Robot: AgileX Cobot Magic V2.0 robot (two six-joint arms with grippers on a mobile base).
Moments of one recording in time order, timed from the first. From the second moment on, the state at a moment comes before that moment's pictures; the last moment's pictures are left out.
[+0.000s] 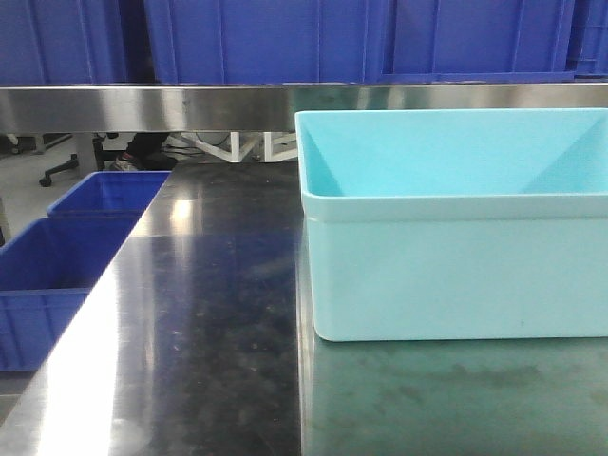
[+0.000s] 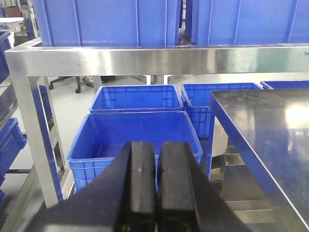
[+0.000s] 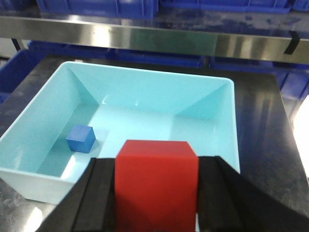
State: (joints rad) left arm -0.03 -0.01 0.01 0.01 0.13 -0.02; right arm 0.15 0.33 -0.68 0.07 0.73 -0.01
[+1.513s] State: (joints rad) left arm -0.03 -0.01 0.01 0.01 0.13 -0.02; right arm 0.15 0.01 -0.56 0.07 0.66 -0.01
